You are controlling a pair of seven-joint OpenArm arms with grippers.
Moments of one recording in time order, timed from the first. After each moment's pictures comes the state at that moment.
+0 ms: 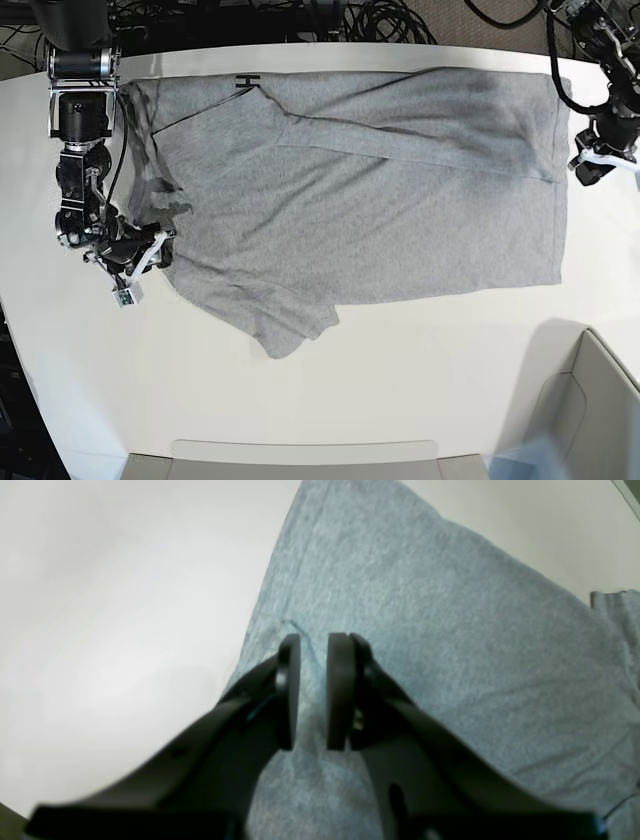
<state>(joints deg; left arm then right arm) 14.2 -15.3 -49.0 106.8 -42.9 -7.8 69.3 20.3 21.9 -1.6 57.1 16.7 26.5 -37.9</state>
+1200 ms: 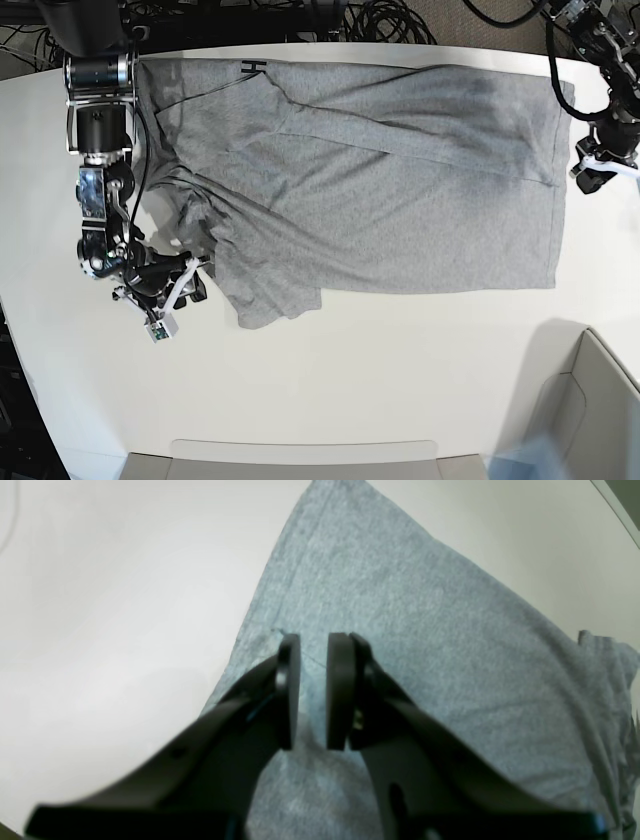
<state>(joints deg) 12.3 -15.1 -49.2 106.7 -43.1 -7.6 69.2 26.6 17.5 -7.0 57.7 16.8 26.8 -37.6</state>
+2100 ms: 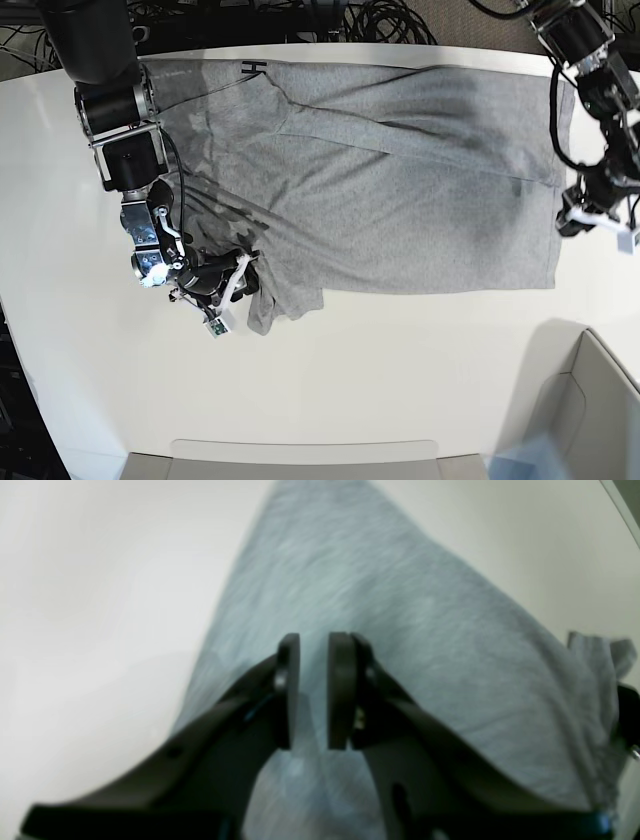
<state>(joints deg) -1.6 -21.7 -35.9 89.2 -42.7 -7.4 67.3 32.4 12.3 -21.0 41.3 17.7 26.5 -28.1</state>
